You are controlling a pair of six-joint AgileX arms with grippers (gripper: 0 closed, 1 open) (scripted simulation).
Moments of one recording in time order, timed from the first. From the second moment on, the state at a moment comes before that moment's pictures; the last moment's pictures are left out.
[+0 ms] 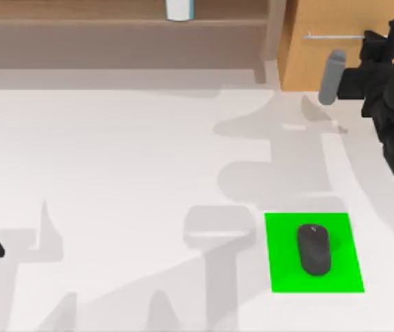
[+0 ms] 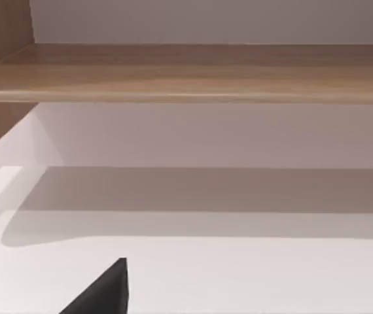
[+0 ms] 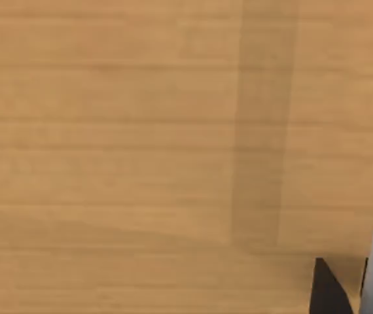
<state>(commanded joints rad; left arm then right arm) 0.00 0.00 0.00 0.00 0.00 0.00 0.16 2.30 1.10 1.19 0.20 -1.55</state>
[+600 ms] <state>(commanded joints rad) 0.00 0.00 0.00 0.00 0.00 0.00 0.16 2.30 1.10 1.19 0.20 -1.55</state>
